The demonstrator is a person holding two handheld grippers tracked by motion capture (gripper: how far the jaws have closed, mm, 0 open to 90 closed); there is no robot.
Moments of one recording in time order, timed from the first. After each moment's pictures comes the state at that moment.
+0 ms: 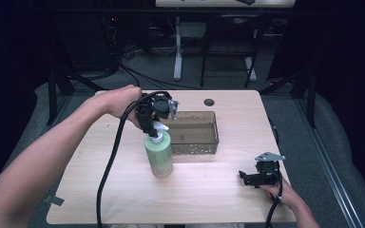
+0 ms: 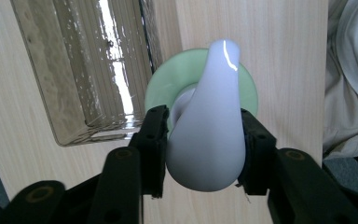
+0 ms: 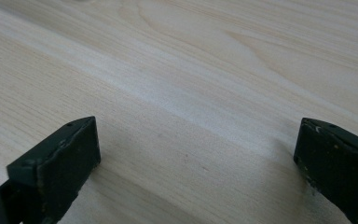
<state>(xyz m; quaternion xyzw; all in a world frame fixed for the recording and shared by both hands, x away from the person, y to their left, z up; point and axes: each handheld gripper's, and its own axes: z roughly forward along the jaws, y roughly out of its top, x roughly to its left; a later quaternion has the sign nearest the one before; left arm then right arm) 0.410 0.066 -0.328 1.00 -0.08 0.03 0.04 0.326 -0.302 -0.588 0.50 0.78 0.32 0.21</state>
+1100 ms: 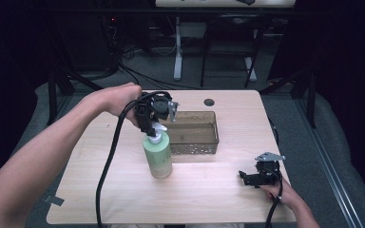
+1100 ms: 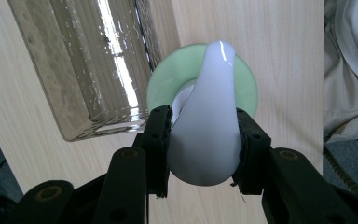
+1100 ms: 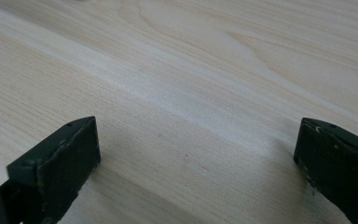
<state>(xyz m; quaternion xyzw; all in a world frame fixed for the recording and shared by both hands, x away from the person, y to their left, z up) 0.403 0.065 -0.320 0.99 -0.11 0.04 0.01 0.326 -0.302 -0.588 0.49 0.78 0.32 0.20</state>
